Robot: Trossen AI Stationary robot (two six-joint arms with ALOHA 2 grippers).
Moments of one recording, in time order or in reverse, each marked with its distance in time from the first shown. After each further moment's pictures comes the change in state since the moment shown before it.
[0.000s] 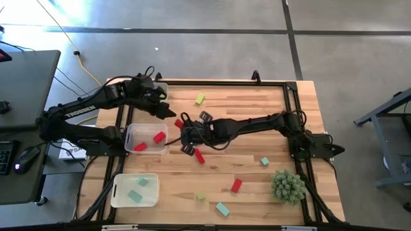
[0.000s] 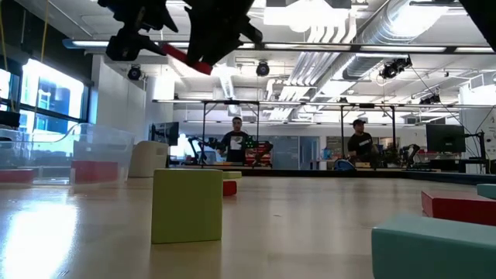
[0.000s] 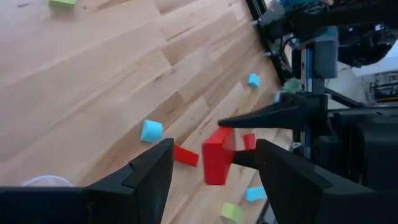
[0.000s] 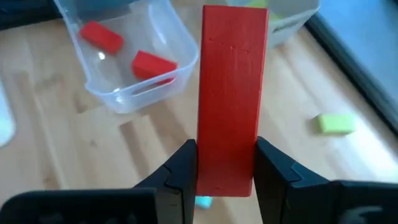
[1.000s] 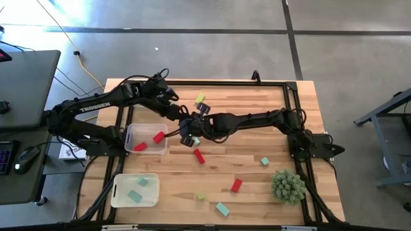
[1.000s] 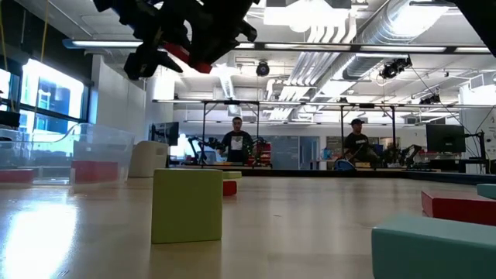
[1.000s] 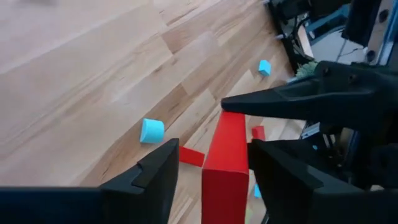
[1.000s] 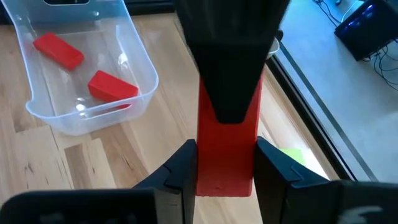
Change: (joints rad) left arm -0.009 0.162 0.000 0.082 0.051 0.041; right arm -0.052 -0.001 0.000 0.071 0.089 -0.184
